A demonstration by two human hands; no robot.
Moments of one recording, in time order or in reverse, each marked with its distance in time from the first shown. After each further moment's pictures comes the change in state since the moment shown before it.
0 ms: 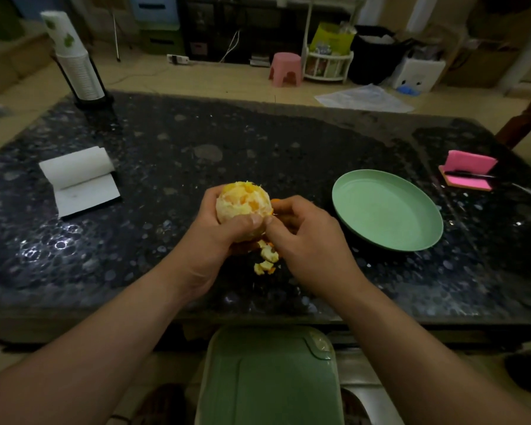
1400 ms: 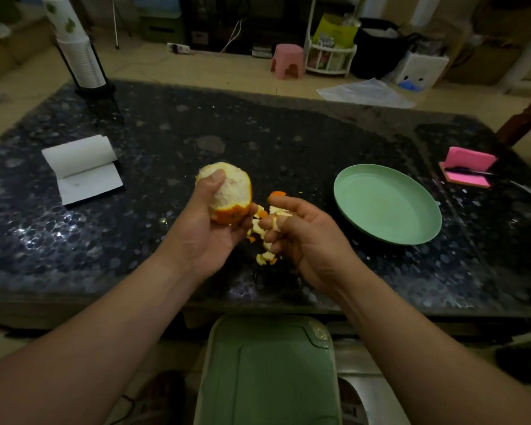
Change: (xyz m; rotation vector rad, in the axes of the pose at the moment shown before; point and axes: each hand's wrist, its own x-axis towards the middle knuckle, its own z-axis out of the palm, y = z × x) left_hand 0.007 0.004 -0.008 -0.475 0.102 -0.170; right_hand 0.009 0.020 0.008 0.696 -0.135 0.322
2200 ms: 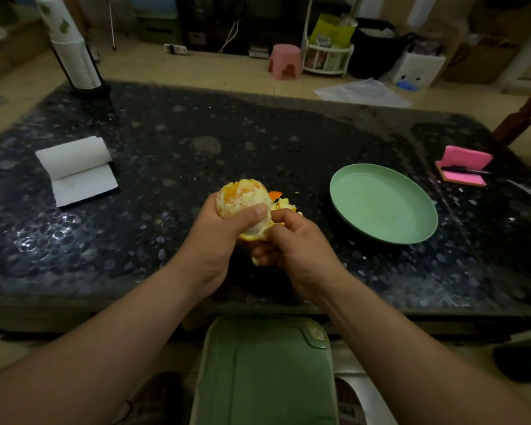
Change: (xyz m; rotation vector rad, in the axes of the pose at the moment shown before) left_hand 0.000 -0.029 0.006 0.345 -0.004 0.181; right_hand -0.004 0.010 0.008 -0.160 0.032 0.041
